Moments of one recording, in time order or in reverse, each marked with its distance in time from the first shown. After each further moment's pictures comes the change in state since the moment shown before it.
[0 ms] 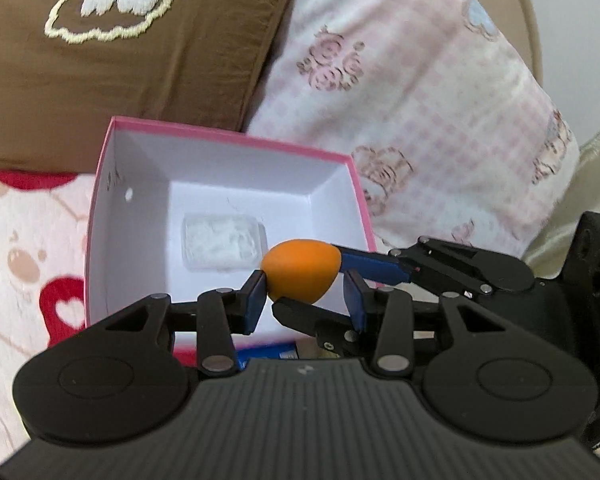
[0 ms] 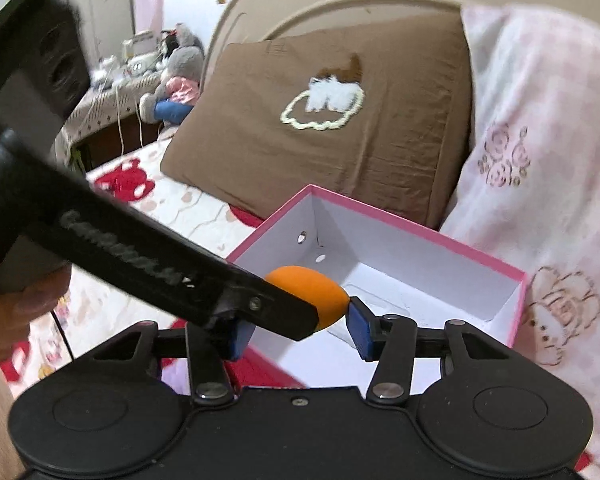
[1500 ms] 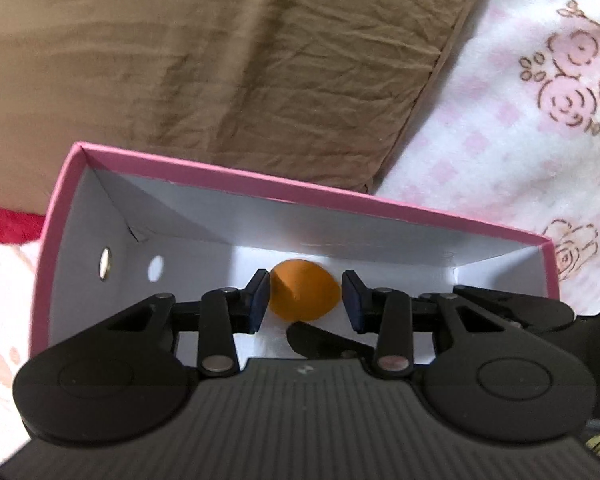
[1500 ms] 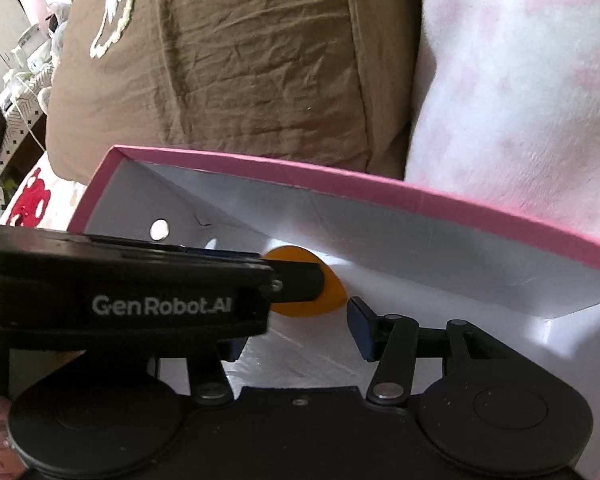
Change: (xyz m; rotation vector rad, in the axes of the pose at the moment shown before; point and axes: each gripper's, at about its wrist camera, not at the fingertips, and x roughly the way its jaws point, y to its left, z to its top) left arm 0.164 0.062 0.066 -0.103 0.060 0.237; right arm 0.203 -0.111 0.021 0.290 0.281 -0.006
